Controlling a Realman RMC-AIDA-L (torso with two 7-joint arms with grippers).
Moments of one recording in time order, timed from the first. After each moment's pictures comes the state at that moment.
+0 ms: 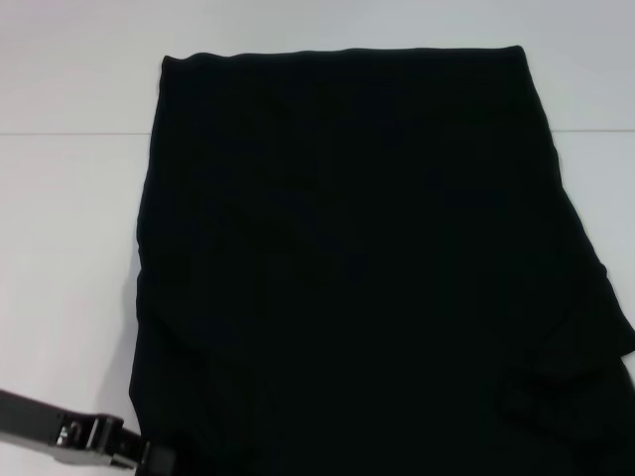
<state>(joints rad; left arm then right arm) -0.55 -2.07 0.48 0.85 2.62 1.95 -2.32 0.47 2.01 -0.56 -1.00 -2.67 -1.85 2.36</state>
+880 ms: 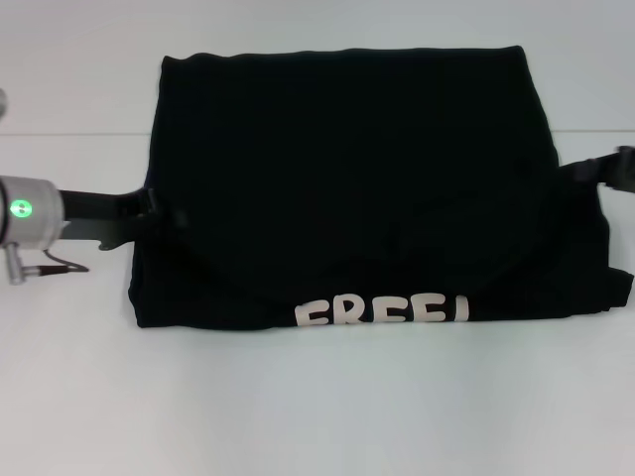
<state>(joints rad) -0.78 -2.00 0.45 0.58 2.48 1.20 -2.51 0.71 1.96 -0.46 -0.71 -2.36 -1.25 2.34</state>
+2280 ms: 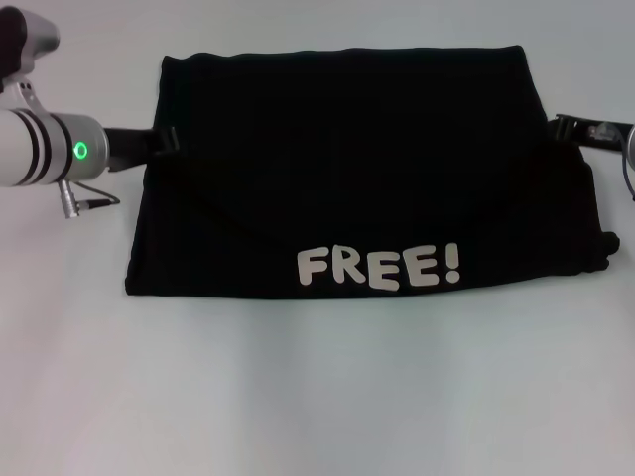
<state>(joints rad) -0.86 -2.04 0.70 0.55 2.42 0.74 -2.51 0.86 2.05 -0.68 -0.48 -2.35 -0.51 2.31</state>
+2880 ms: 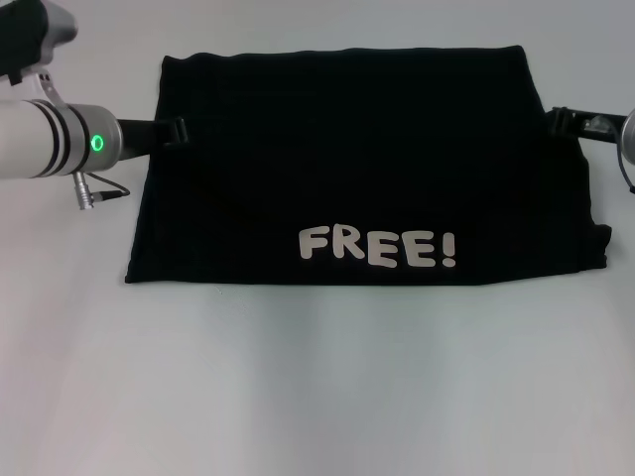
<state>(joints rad) -0.89 -2.05 0.74 0.53 2.43 0.65 -2.51 0.88 2.04 -0.73 -0.46 -2.36 -0.45 2.31</state>
